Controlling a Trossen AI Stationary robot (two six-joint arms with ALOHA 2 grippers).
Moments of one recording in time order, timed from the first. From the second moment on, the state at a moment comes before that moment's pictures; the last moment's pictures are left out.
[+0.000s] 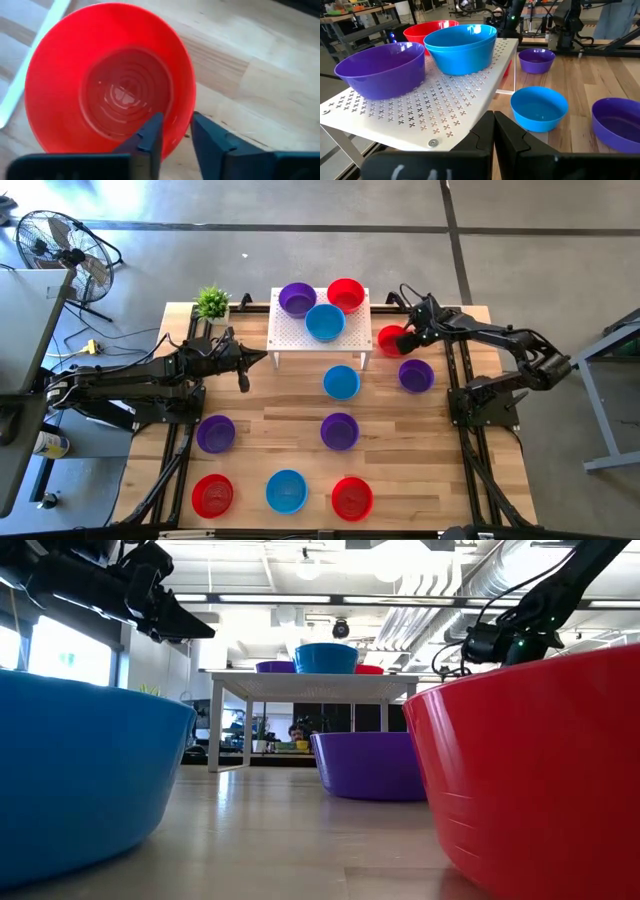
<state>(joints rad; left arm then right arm) 0.26 0.61 0.36 0.08 -0.12 0.08 -0.95 1.34 0.64 -0.40 -0.06 0.20</state>
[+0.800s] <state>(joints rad) 0.26 0.61 0.36 0.08 -0.12 0.08 -0.95 1.17 0.81 -0.62 0.02 0.28</state>
